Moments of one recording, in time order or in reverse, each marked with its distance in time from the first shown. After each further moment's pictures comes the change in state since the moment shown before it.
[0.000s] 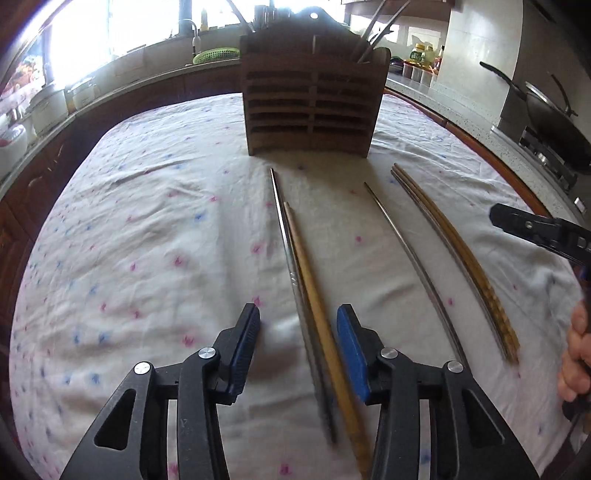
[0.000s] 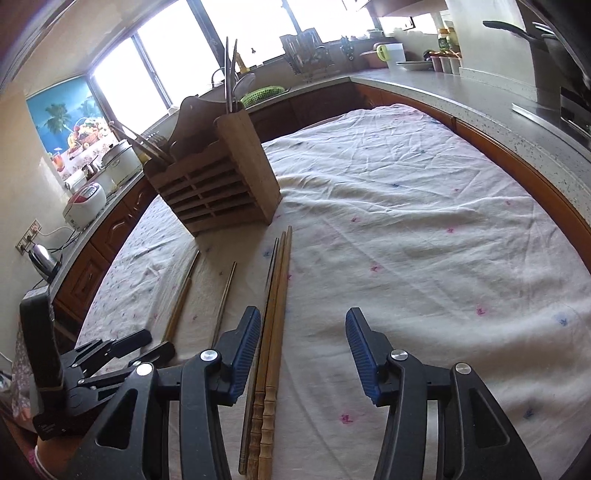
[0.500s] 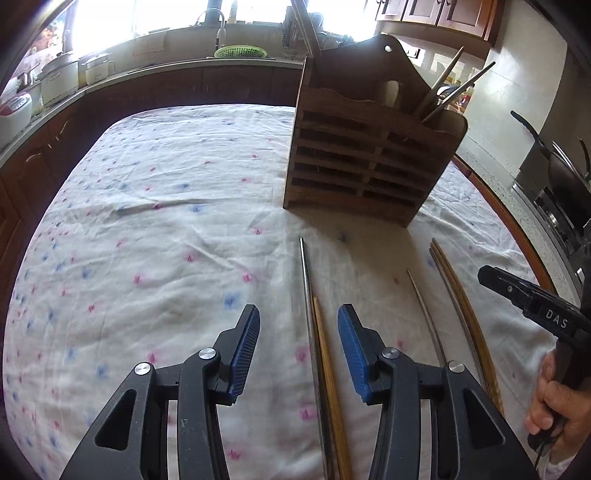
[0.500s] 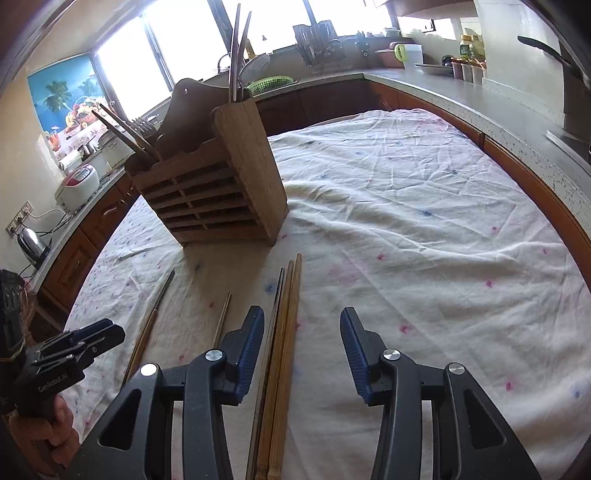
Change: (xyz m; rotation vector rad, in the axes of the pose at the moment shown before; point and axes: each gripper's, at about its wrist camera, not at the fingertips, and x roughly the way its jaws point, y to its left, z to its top) left arm 0.033 0.046 0.075 -0.110 -0.016 -0.031; right arm 0.047 0.014 0.039 -0.066 0.039 -0.041
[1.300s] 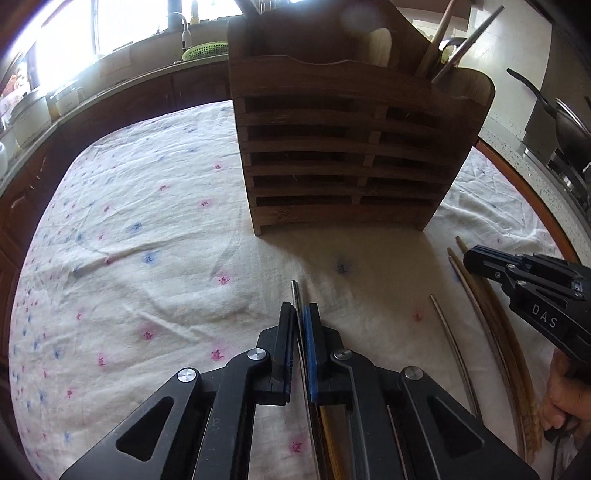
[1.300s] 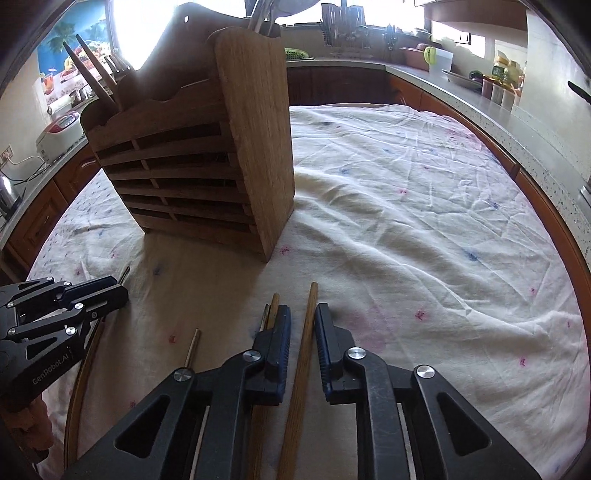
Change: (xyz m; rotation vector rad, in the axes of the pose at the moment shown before) left arm 0.062 -0.019 0.033 0.125 0.056 0.028; right arm 0.065 0.023 0.029 -0.156 0.083 -0.110
